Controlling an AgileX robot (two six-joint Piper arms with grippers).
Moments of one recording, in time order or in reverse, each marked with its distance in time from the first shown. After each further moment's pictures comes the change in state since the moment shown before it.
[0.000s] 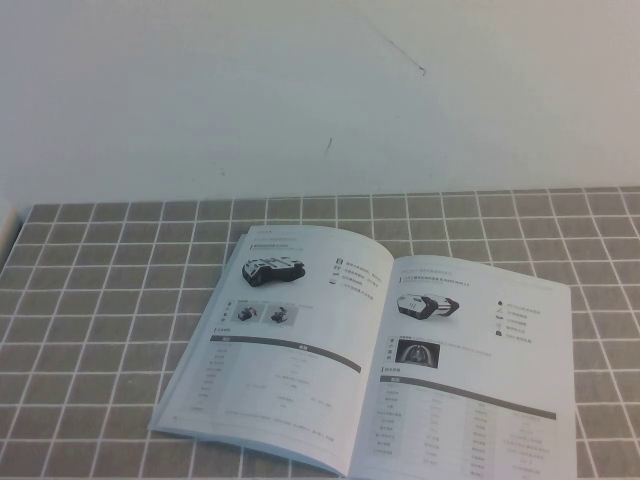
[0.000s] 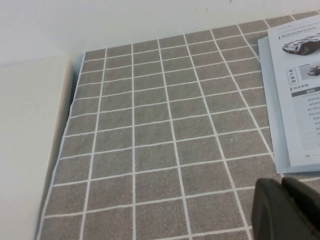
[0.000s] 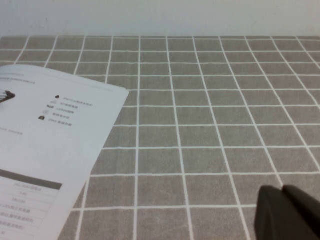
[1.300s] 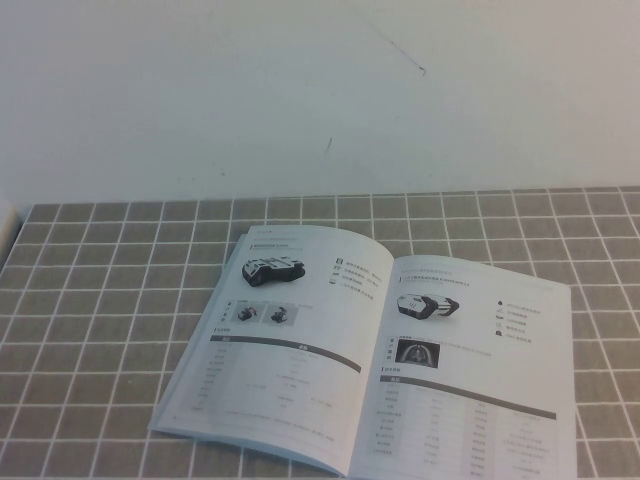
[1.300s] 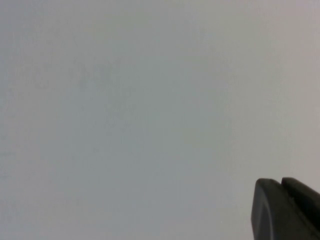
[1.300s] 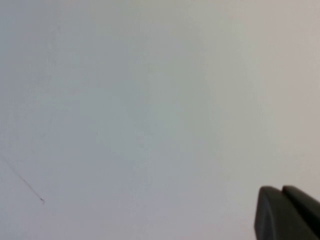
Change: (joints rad) right arm 0.000 0.000 -0.078 -0.063 -0.640 0.005; left arm 0.000 -0.002 -0.045 -0.018 -0.655 -0.089
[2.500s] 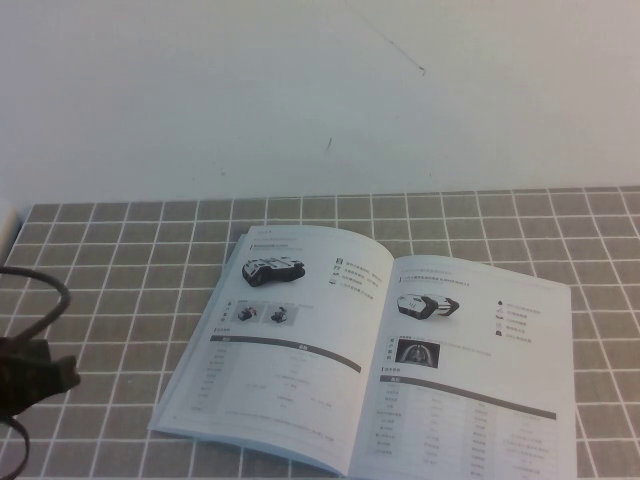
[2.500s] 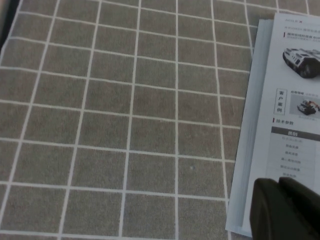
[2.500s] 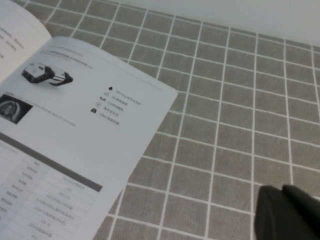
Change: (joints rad) right arm 0.000 0.611 -0.391 0.351 0.762 -0.466; left arm 0.000 0.951 -0.472 -0.256 0.587 0.048
